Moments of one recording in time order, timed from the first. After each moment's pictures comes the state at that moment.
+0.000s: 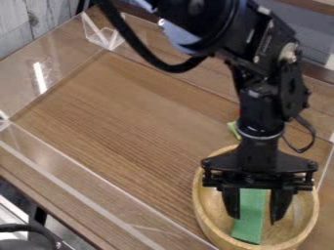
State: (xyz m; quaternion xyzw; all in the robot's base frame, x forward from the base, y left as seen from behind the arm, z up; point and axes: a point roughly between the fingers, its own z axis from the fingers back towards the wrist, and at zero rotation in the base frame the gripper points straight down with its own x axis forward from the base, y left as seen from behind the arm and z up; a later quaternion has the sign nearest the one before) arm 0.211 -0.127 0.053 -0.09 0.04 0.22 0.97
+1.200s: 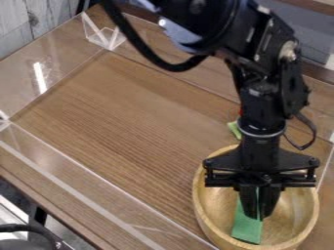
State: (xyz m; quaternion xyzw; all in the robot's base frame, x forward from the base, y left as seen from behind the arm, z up) arm 0.213 -0.126 0.058 -0.10 0.04 0.24 0.96
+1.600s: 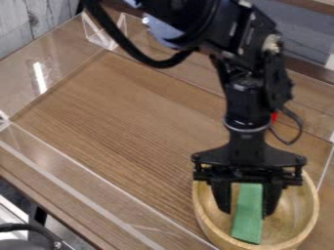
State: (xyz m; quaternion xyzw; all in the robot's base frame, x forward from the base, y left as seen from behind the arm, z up) arm 0.216 -0.108 0.054 -0.11 0.04 0.21 0.97
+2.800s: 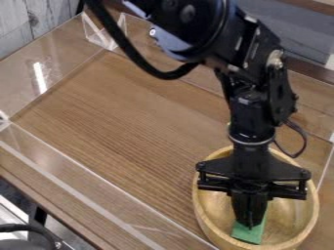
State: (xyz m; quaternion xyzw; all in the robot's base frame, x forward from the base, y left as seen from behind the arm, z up) arm 0.207 -0.122 0.046 -0.11 0.06 0.17 0.98
